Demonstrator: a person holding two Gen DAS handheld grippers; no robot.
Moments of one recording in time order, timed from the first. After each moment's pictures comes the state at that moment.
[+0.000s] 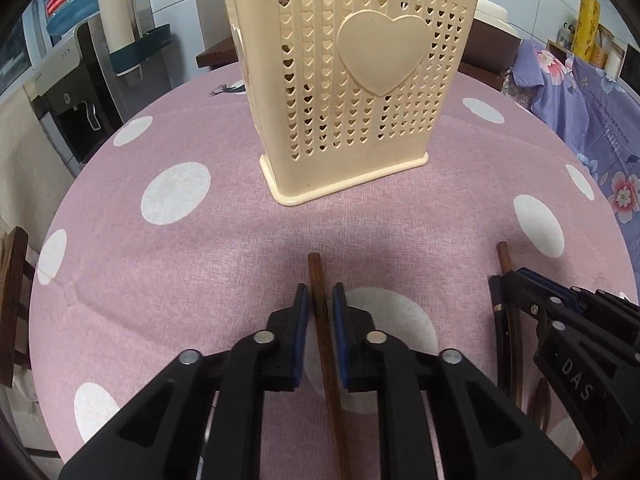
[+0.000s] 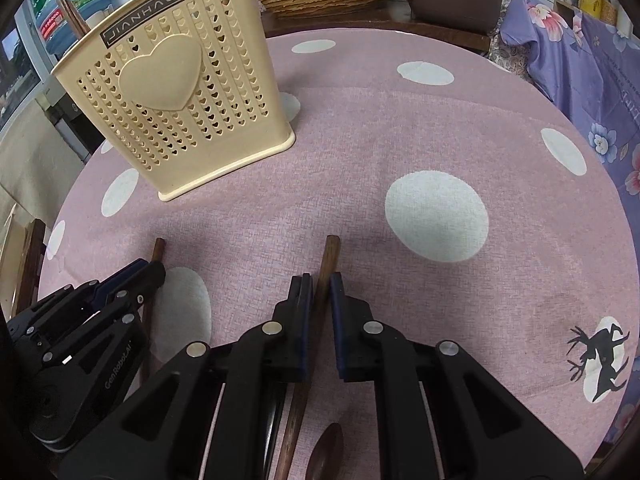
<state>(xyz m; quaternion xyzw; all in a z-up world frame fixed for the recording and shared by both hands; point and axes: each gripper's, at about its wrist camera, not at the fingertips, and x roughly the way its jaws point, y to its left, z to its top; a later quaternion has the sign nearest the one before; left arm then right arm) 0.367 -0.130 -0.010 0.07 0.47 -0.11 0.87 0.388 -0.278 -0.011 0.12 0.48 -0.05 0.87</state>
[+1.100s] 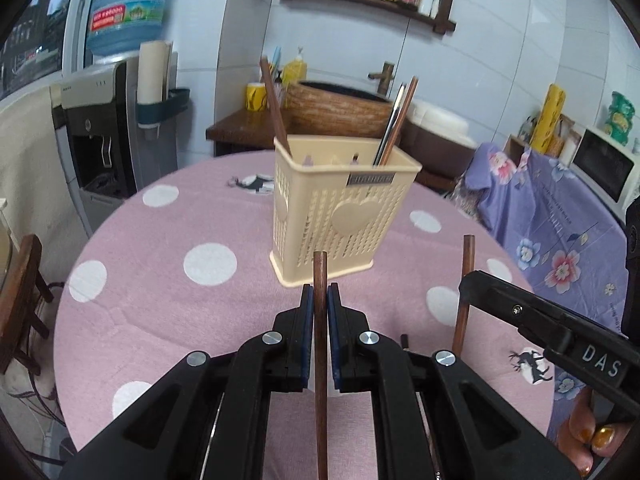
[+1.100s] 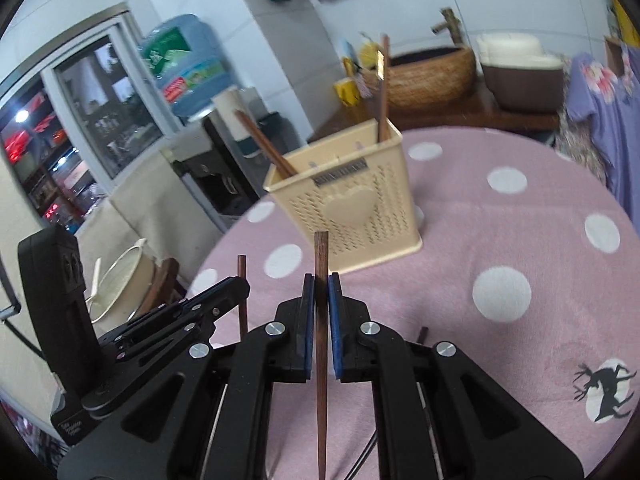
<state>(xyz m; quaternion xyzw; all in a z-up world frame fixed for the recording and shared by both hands) 0.309 -0.088 0.098 -0.03 0.34 -0.17 0.93 0.326 -0.259 0.117 0.17 0.33 0.14 0.92</state>
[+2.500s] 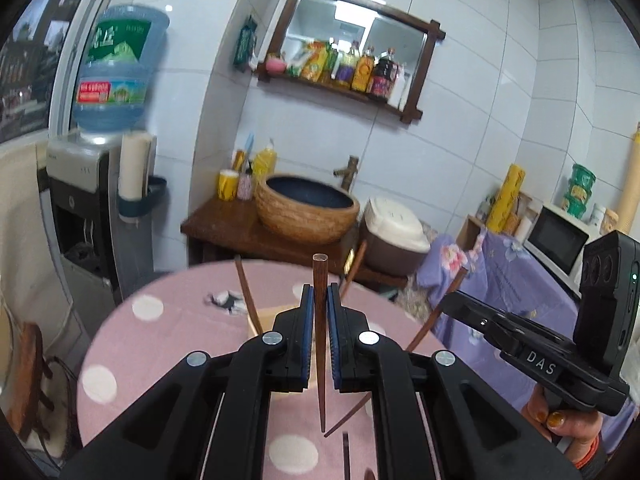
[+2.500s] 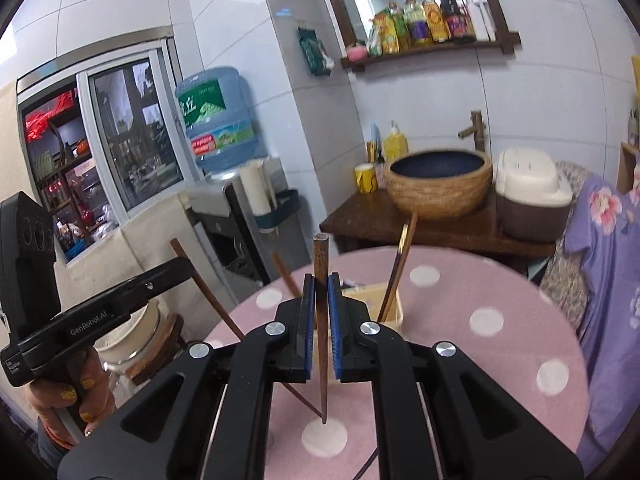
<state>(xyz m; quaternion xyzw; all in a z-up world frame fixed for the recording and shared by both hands) 0.332 -0.066 0.249 -0.09 0.22 -0.22 0.95 0.359 -0.279 0.265 0.10 0.22 0.14 0.96</state>
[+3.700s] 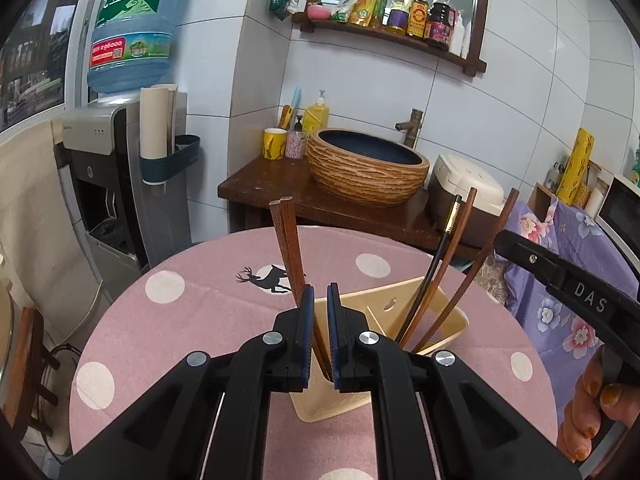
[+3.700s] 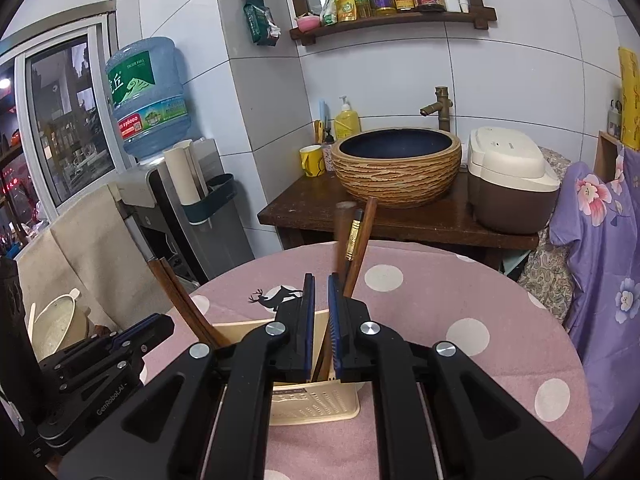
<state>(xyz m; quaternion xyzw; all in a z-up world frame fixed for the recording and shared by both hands) 0.423 -0.091 0.155 -0.05 0.29 -0.13 0.95 0.469 -0.281 0.192 0.09 0.26 0.05 0.96</state>
